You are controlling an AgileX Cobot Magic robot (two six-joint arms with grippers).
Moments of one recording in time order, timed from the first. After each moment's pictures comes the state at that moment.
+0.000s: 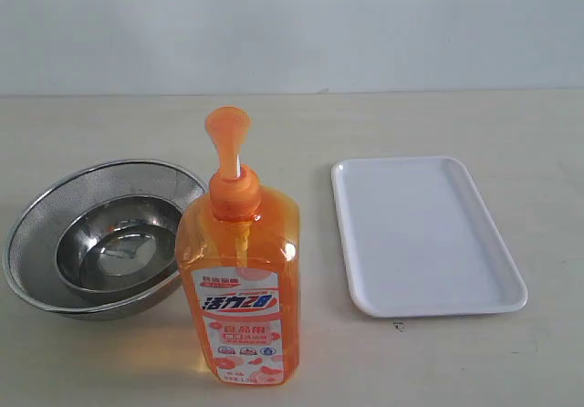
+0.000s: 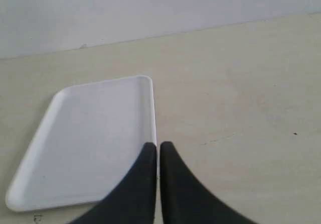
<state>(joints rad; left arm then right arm) -0.01 0.00 0.00 -0.24 0.32 0.16 0.07 0.01 0.00 -0.01 0.33 0.16</state>
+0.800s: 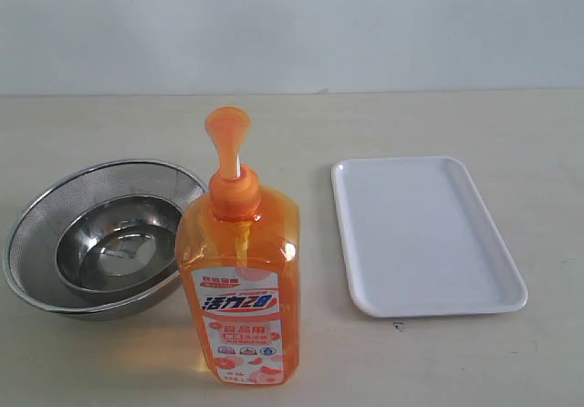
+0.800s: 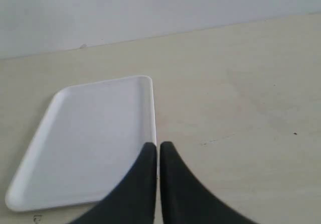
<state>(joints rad) -0.01 0.00 0.00 -0.24 0.32 0.16 0.07 0.01 0.00 -0.01 0.33 0.16</state>
